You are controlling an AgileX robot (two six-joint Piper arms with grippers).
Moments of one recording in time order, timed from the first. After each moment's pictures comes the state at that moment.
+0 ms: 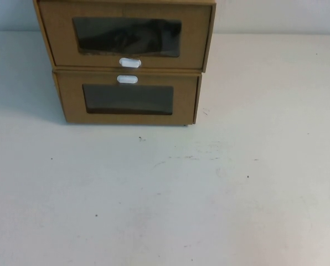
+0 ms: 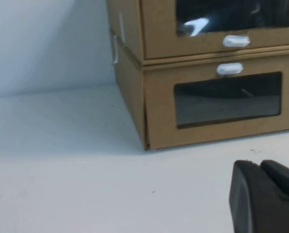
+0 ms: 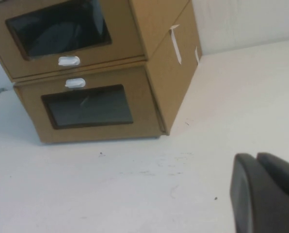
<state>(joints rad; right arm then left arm) 0.44 0.30 -0.06 0.30 -0.10 -0.05 -0.13 0.05 -0.01 -0.81 0.16 0.85</state>
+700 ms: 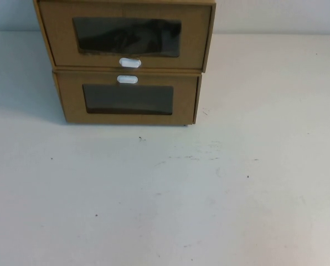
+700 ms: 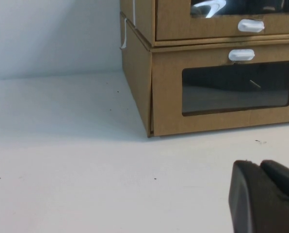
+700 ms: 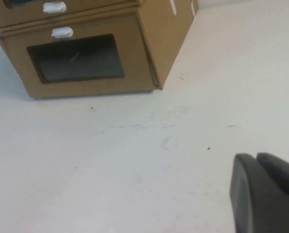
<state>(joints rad) 0.44 0.31 -0.01 0.30 -0.04 -0.06 -0.13 0.05 0.03 -0.82 0.14 0.84</state>
